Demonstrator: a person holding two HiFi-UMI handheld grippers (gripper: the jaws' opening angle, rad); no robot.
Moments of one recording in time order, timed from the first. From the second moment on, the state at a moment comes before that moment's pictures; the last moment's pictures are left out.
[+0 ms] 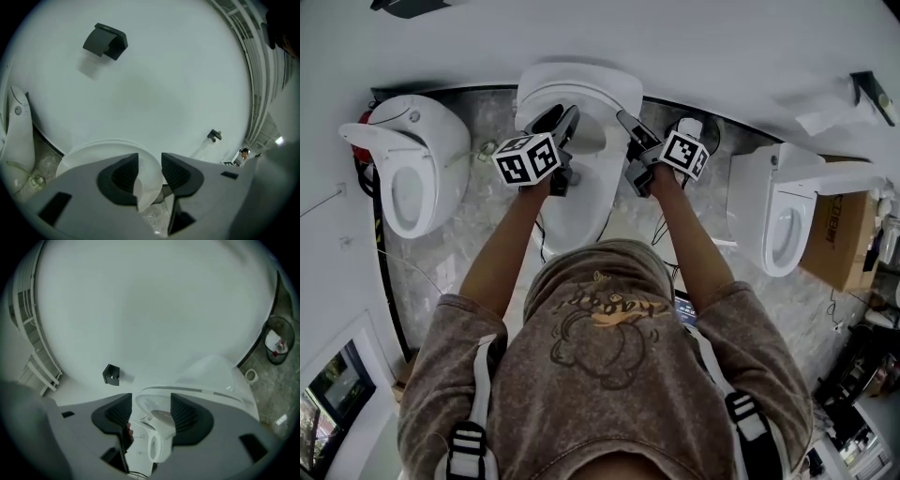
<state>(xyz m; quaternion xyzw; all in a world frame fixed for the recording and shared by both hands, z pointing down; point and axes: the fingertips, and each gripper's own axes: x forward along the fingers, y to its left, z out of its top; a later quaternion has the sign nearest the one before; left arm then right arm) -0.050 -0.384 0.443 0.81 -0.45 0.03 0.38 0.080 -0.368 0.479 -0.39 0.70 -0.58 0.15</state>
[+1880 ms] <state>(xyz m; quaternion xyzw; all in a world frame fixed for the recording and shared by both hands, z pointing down) -0.115 -0.218 0.292 0.89 -0.44 -0.01 0.13 0.080 -0.201 0.290 -0.49 0.86 -0.11 -0.04</state>
